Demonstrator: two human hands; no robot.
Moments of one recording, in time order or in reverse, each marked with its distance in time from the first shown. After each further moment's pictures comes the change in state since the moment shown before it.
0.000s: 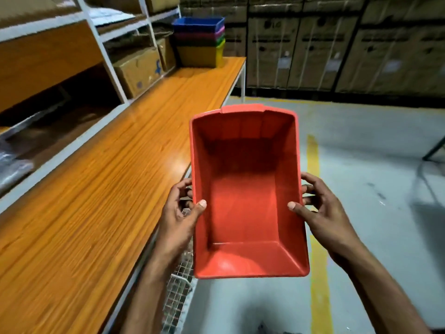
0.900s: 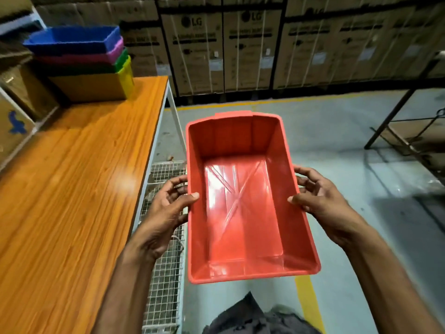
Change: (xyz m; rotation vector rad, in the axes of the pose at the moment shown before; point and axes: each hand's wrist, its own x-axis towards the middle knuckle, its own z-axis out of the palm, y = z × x) left_hand 0.520 -0.027 0.205 -0.170 -0.431 -0.327; right_hand 0.457 0.018 -0.123 0.108 0.198 0.222
